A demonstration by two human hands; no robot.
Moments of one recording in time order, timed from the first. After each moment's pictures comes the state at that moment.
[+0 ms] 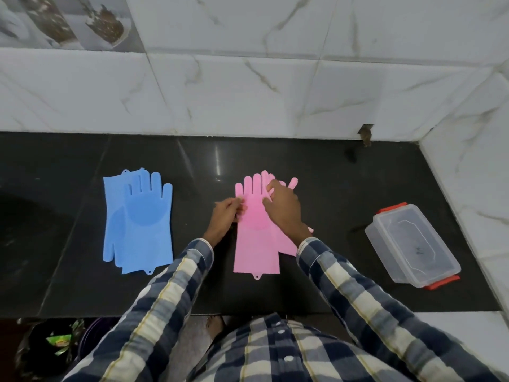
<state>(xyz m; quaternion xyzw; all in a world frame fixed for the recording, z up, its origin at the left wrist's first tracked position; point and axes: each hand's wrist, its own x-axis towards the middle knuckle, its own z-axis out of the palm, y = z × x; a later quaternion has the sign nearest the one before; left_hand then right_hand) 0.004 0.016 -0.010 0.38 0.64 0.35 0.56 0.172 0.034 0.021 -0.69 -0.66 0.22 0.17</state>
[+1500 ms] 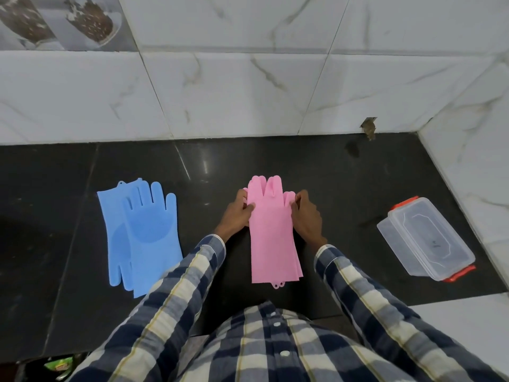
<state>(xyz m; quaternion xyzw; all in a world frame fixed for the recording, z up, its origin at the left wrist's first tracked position) -0.024 0.062 -0.019 0.56 0.61 0.17 0.54 0.181 0.036 -0.023 -0.79 -0.52 0.27 0.18</state>
